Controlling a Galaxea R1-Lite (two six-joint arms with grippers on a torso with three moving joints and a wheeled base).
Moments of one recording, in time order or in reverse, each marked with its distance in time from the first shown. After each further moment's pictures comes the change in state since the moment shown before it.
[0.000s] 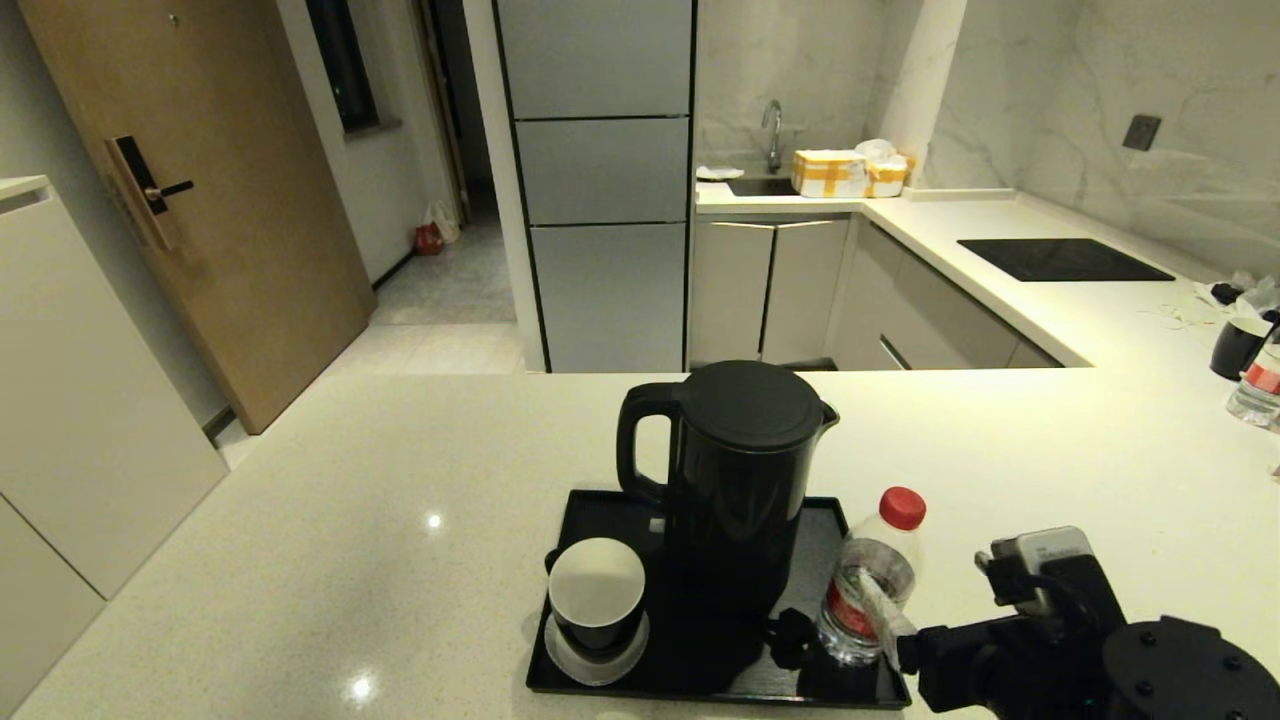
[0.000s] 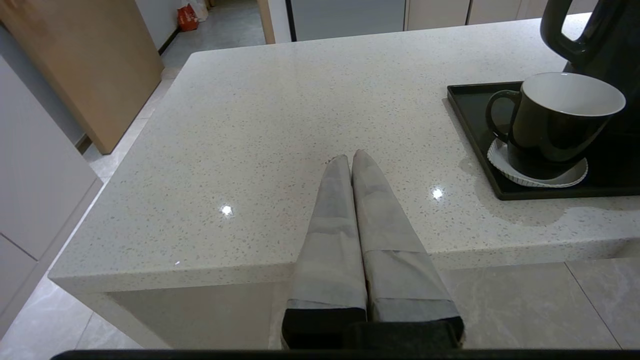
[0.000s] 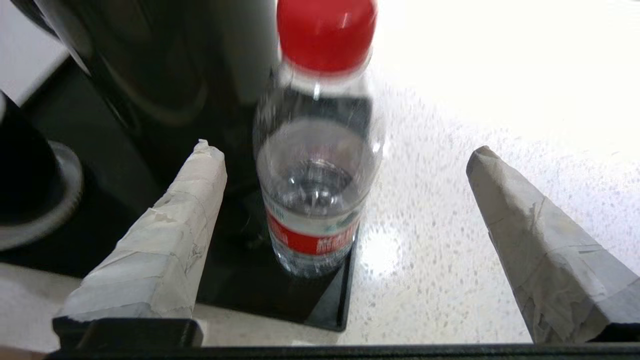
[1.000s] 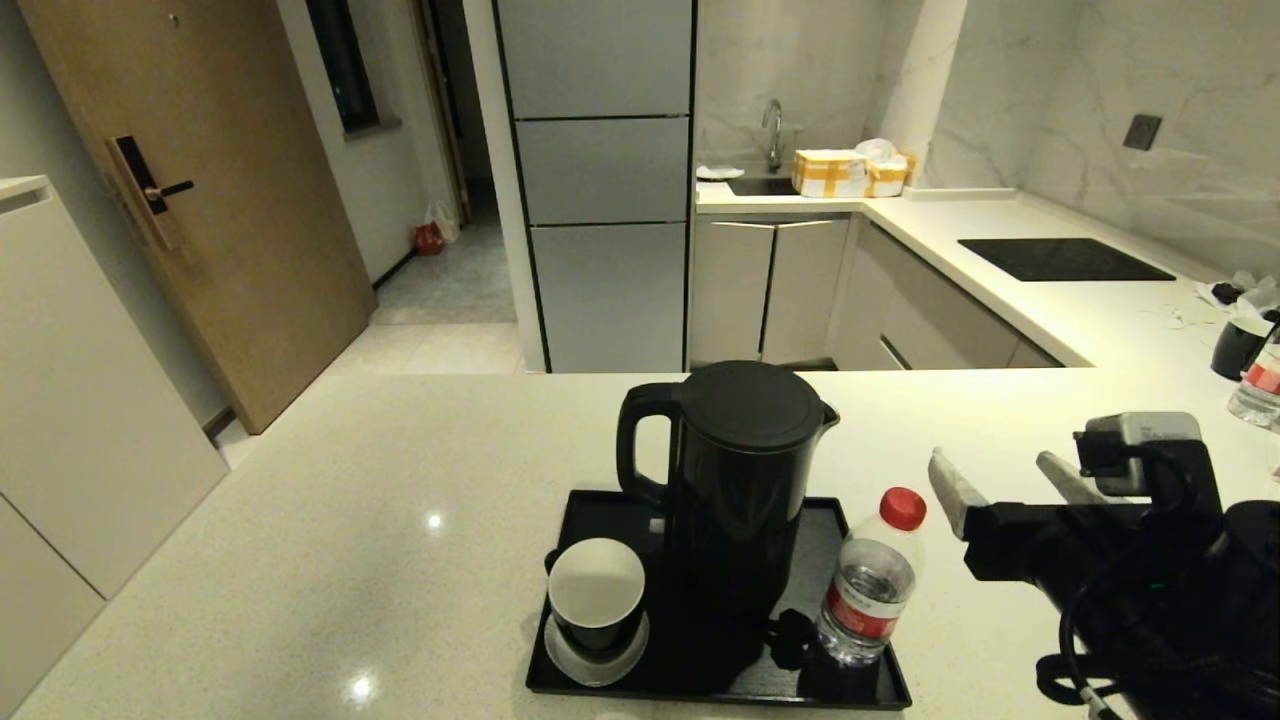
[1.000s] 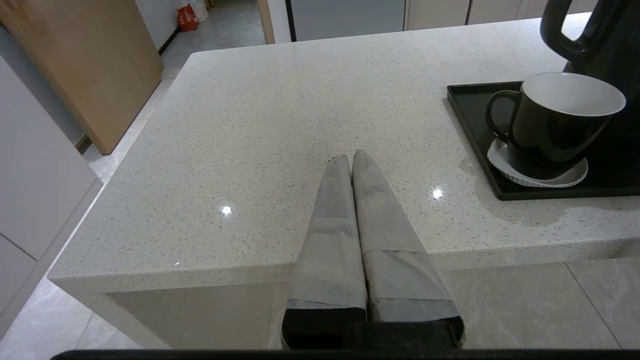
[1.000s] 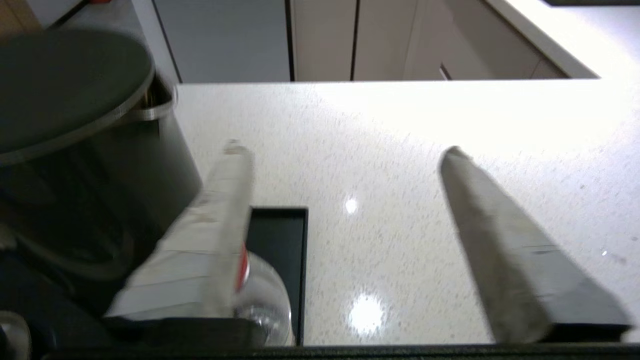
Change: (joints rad) left arm -0.001 0.000 0.000 0.000 -0.001 0.000; right arm -0.179 -0.204 -0.167 0.125 -0.003 -0.118
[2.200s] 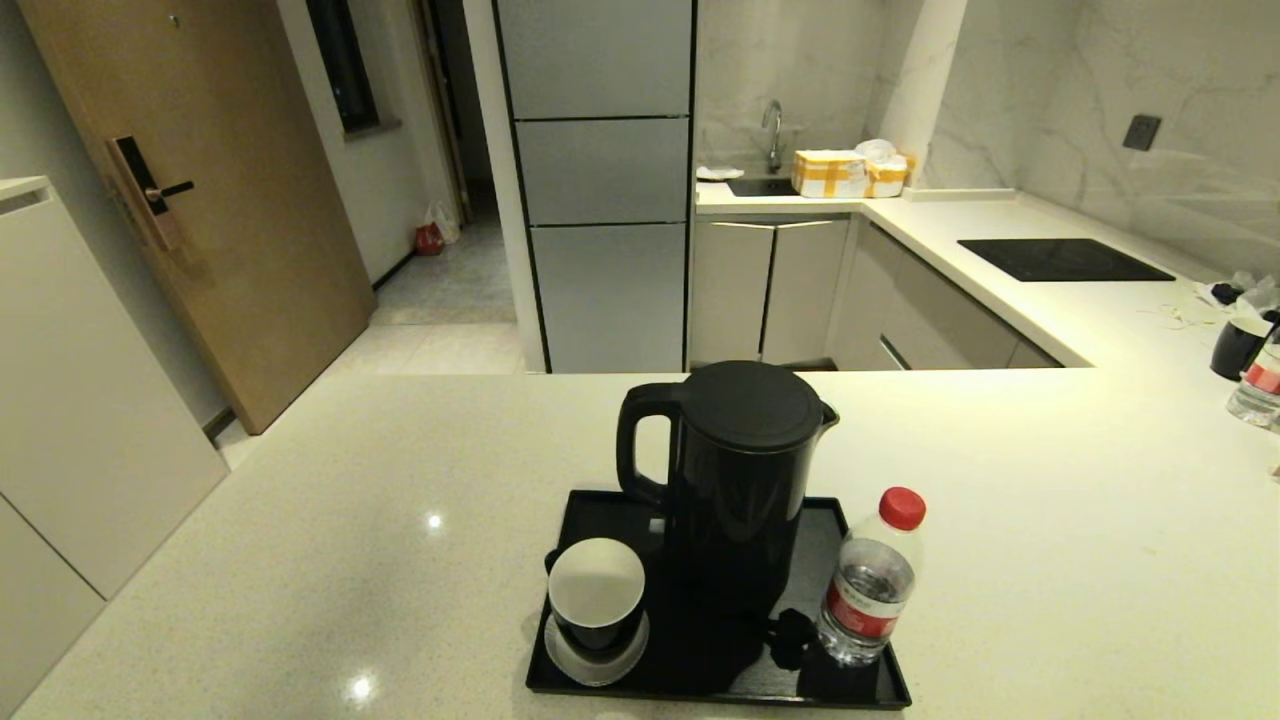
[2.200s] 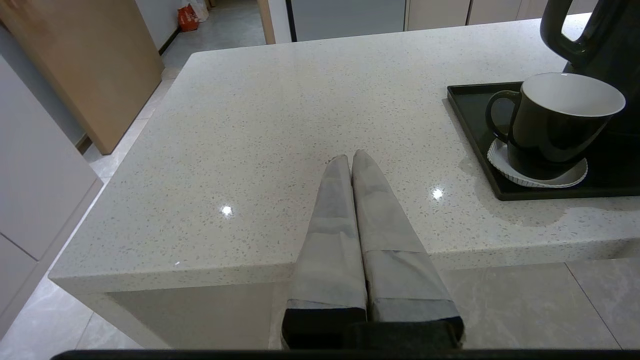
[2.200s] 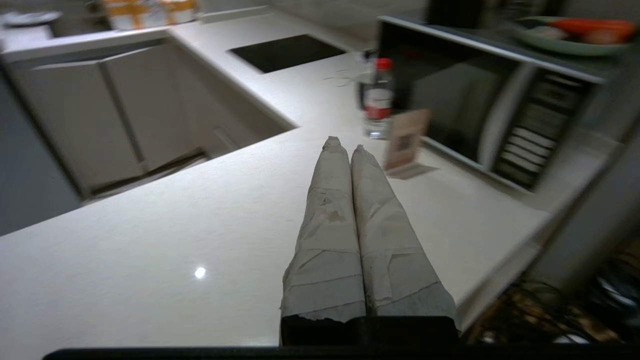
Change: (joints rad) left arm 0.000 0.000 0.000 0.000 0.001 0.000; right arm -0.408 -0.782 -0.457 1.072 -0.193 -0.120
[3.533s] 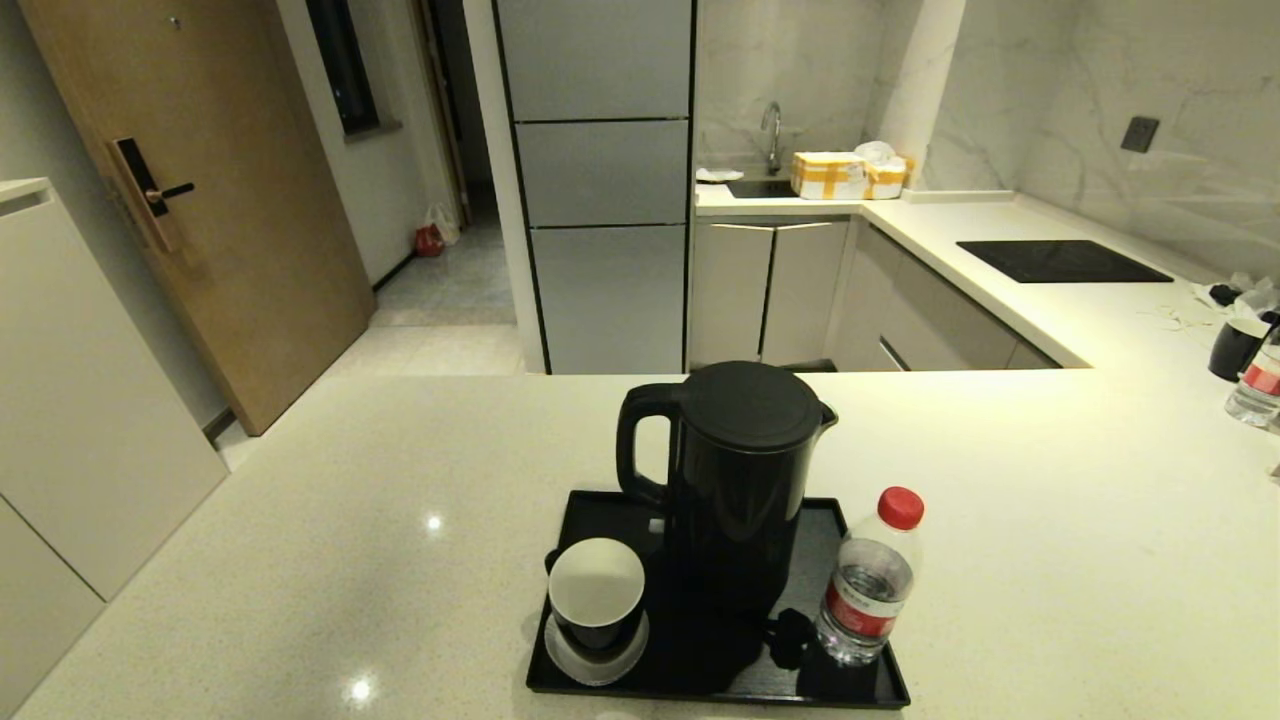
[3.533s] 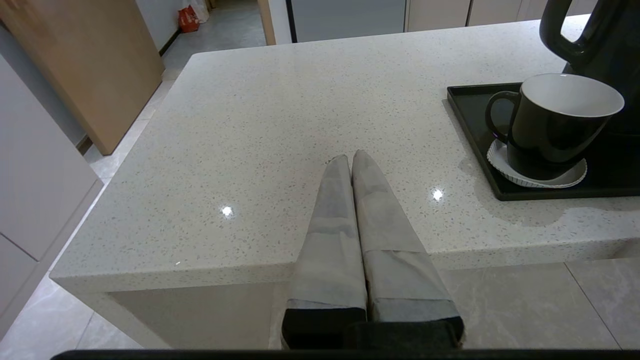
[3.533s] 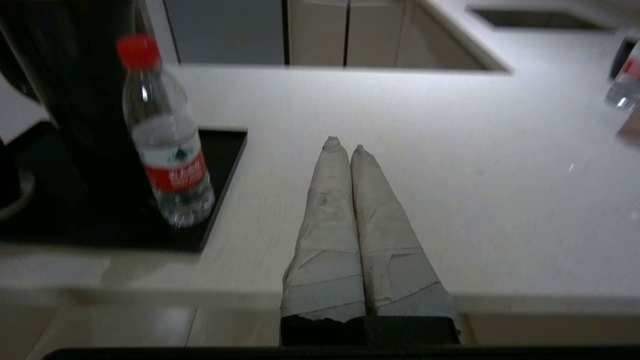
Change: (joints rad) left arm -0.001 0.000 0.000 0.000 0.000 0.000; right arm -0.239 -0.846 0.627 0.261 0.879 0.045
